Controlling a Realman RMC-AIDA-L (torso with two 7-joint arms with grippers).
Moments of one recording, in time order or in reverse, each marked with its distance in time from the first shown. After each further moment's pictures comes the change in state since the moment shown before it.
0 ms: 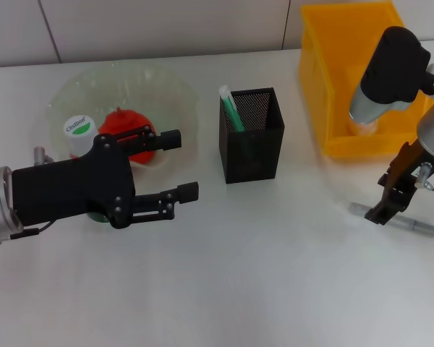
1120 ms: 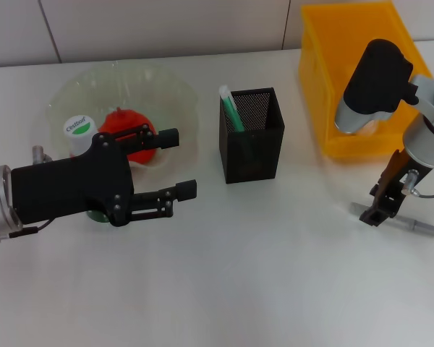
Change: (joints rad) left arm -0.001 0.003 0.000 -0.001 0.000 -0.012 0.001; right arm 0.023 0.002 -0.042 0.086 -0.003 0.060 0.040
